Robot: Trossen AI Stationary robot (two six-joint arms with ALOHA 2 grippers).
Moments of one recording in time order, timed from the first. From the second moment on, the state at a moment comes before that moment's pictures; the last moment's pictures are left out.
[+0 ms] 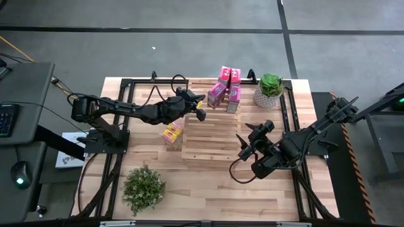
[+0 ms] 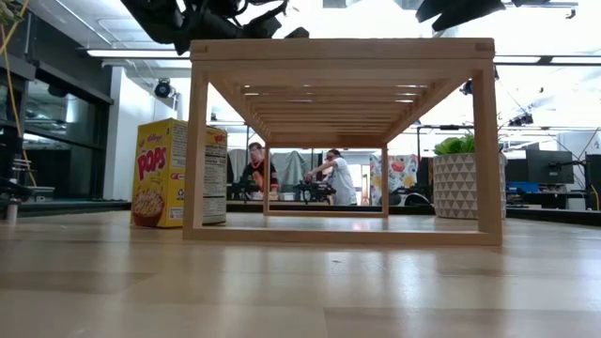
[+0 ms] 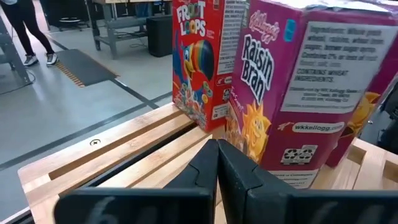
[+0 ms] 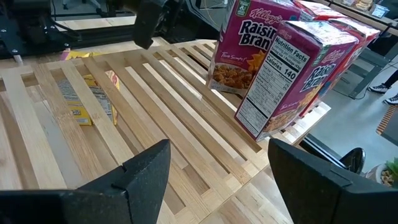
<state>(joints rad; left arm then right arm) 0.14 1.56 0.90 0.43 -0.56 -0.19 0.60 1.37 1.15 -0.97 1.14 0.96</state>
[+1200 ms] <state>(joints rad) 0.09 1.64 0.90 0.53 -0.48 -0.19 0.60 1.37 1.15 -0.97 1.14 0.96</state>
